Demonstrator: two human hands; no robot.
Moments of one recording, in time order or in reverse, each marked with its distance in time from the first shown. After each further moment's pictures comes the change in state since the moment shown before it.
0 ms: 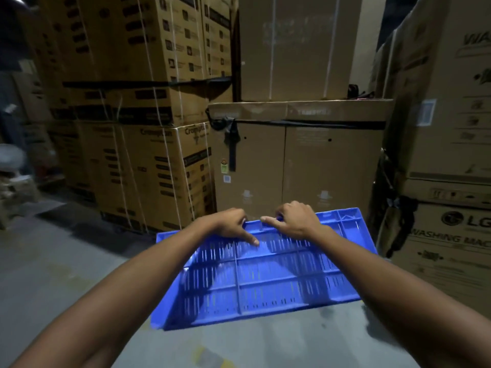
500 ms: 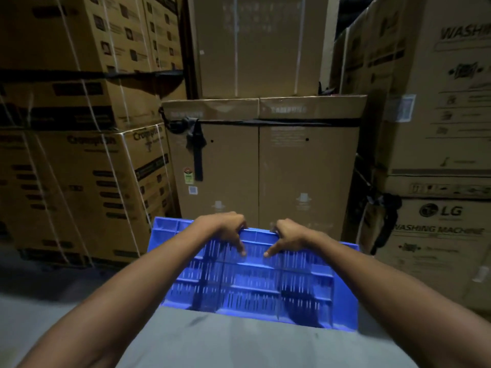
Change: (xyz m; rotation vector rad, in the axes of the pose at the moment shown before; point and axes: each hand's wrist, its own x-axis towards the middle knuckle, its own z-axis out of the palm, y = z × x) left_hand 0.189 -0.126 -0.054 0.279 -0.157 0.173; right_hand 0.161 0.035 0.102 0.230 -0.440 0.232
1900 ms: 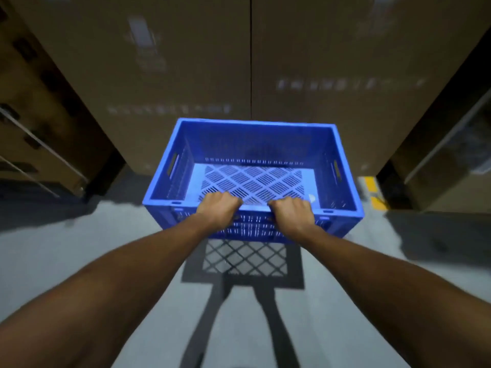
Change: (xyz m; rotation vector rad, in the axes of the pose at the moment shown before) left_hand 0.570 -0.235 0.527 0.136 0.023 -0.048; right_hand 0.444 0.368 0.535 -0.230 0.049 0.221
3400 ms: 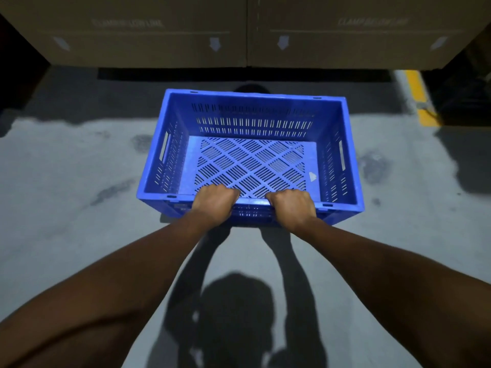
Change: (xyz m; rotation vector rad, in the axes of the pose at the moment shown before) left_hand 0.075 0.030 0.338 0.008 -0.120 0.036; right_hand 0.014 0.020 0.340 -0.039 -0.186 -0.046
